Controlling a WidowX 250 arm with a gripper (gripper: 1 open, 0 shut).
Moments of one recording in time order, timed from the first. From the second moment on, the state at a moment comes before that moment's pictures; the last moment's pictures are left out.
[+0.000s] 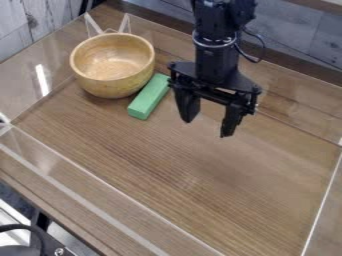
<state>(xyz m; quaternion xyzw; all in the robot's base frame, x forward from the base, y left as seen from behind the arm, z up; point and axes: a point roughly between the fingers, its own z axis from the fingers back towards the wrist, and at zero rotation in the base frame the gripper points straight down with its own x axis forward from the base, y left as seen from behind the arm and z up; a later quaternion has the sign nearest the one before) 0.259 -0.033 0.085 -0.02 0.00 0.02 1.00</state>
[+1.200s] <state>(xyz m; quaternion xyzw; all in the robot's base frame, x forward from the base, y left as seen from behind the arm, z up) 0.260 -0.034 0.085 -0.02 0.00 0.03 1.00</state>
